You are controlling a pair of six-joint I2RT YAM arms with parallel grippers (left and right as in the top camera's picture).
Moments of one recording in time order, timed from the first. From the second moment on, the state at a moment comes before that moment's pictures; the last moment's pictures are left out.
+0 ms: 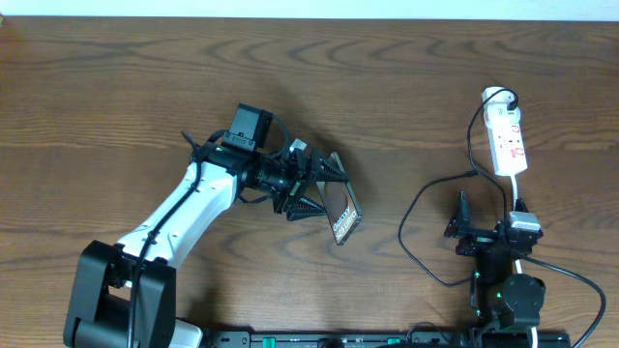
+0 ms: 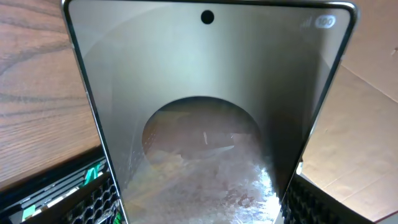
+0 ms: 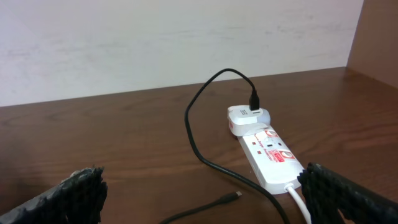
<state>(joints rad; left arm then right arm) -0.35 1.61 1.01 -0.55 1.11 -1.04 0.00 0.01 0.01 -0.06 0.10 0.09</state>
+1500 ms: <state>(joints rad) -0.35 1.61 1.01 -0.33 1.10 -1.06 0.00 0.01 0.01 -0.06 0.10 0.09</state>
